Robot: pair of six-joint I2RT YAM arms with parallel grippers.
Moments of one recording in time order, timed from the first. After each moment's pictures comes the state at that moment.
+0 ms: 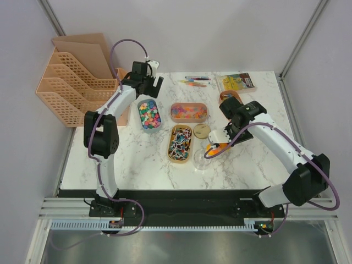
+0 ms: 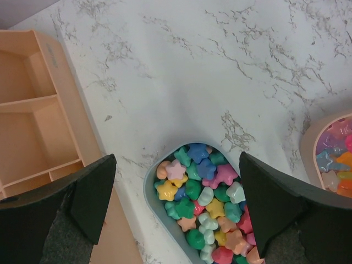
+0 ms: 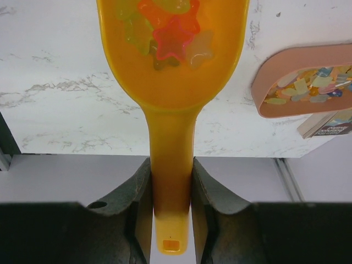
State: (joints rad) left arm -0.26 2.07 1.78 -0.41 -0.05 0.20; right arm 0.47 1.43 1.32 -1.31 0.17 -1.40
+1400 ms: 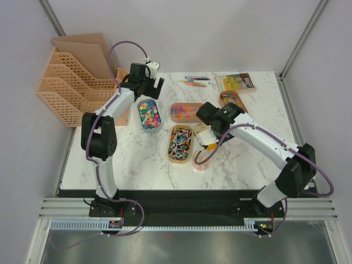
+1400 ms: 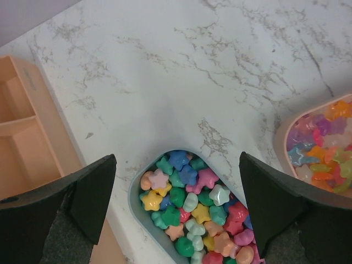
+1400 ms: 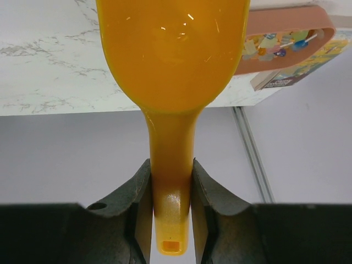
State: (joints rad) left arm -0.25 2.02 1.68 -0.30 0.05 0.21; right arm 0.73 1.56 1.43 -1.35 0.50 -1.24
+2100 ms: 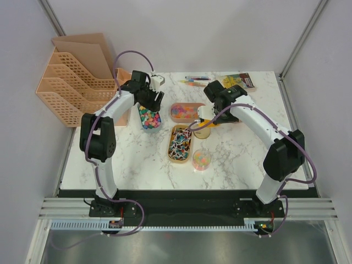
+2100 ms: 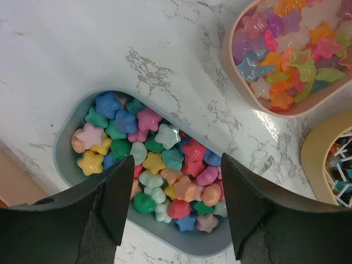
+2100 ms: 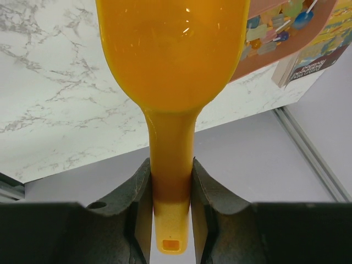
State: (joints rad) left arm -0.25 1.99 1.61 -0.51 0.26 0.33; right arm 0.51 1.74 1.63 -1.23 0.37 -1.08
